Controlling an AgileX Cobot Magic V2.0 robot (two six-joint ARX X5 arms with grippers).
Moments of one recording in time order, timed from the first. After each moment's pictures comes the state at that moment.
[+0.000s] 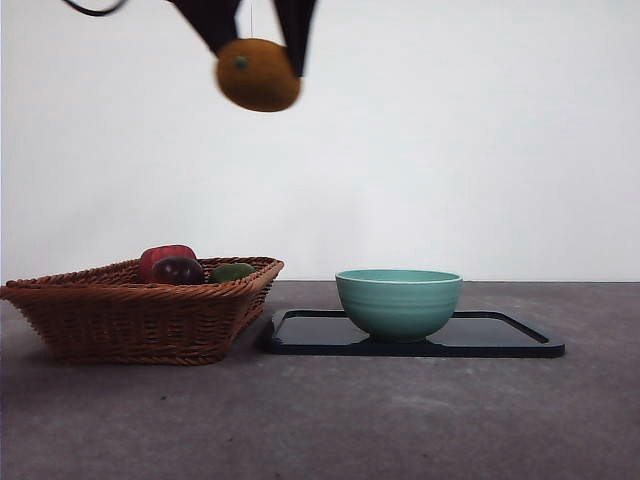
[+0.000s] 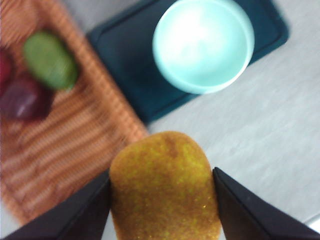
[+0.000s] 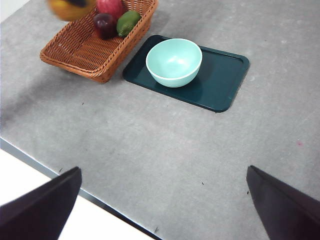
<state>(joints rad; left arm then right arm) -0.71 1.84 2.07 -1.42 -0.08 -0.14 0.50 0.46 1.19 -1.34 -0.08 0.17</state>
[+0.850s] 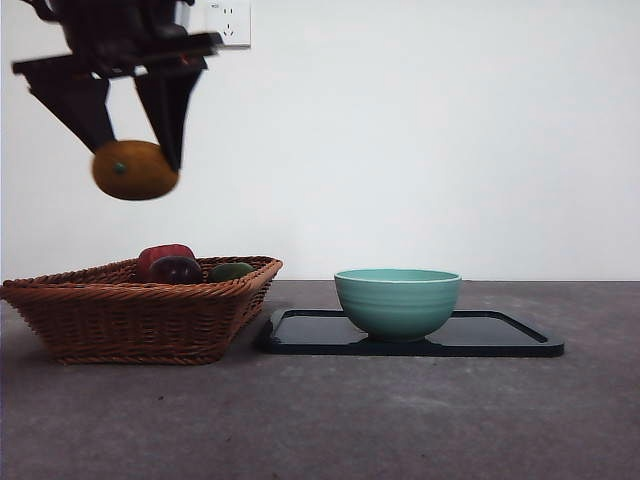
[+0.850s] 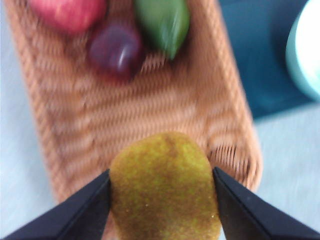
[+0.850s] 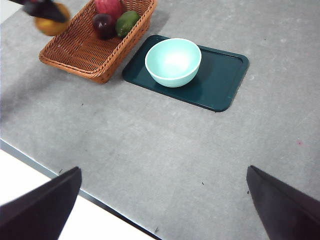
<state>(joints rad) -0.46 1.57 1.46 -0.97 -0.08 -0.17 0.50 0.46 1.19 -1.34 -0.08 0.17</state>
